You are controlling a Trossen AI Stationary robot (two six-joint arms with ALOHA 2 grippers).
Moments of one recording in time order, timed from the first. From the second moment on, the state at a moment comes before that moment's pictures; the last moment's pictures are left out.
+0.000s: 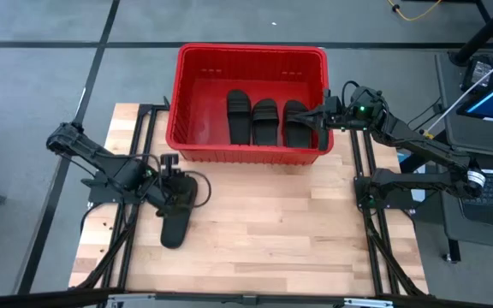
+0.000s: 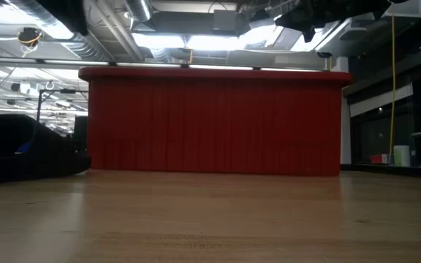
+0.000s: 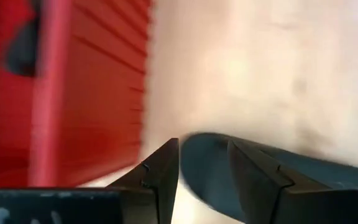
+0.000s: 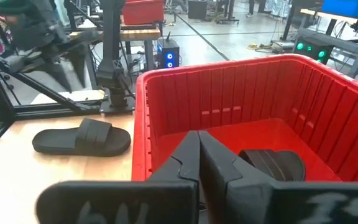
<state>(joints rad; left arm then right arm) -0.48 1.24 1.23 -1.30 -0.52 -0.44 -0.57 0.97 0.89 -0.10 -0.40 -0.08</state>
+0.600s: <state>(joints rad) -0.75 1.44 1.23 -1.45 -0.45 -0.61 -0.57 0.97 0.89 -0.10 -0.39 -0.08</state>
